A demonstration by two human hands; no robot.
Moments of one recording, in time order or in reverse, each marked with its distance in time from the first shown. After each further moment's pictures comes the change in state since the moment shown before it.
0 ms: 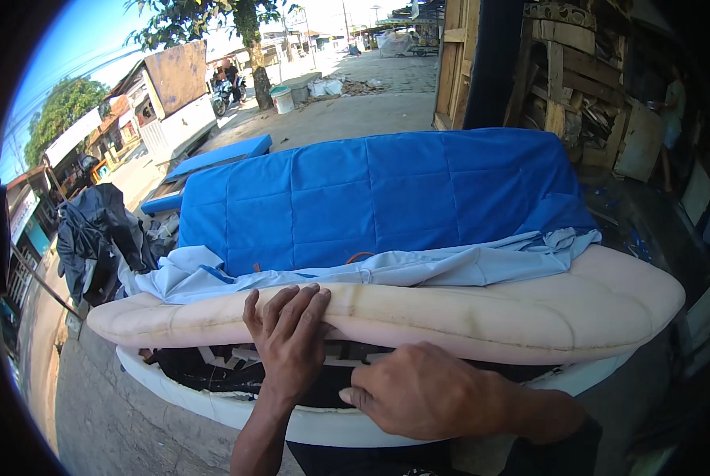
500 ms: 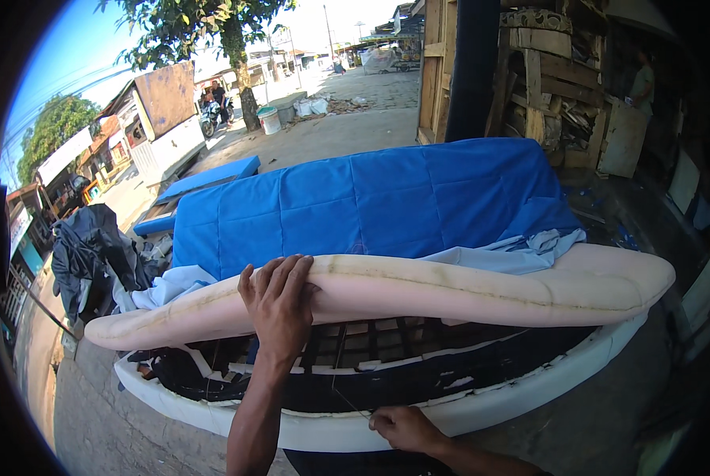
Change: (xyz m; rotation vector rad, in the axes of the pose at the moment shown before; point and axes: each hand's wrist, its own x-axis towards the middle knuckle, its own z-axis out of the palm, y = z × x) left_hand 0.039 -0.019 0.028 0.052 0.075 -0.027; right_hand -0.050 0.062 0.188 0.795 0.050 0.608
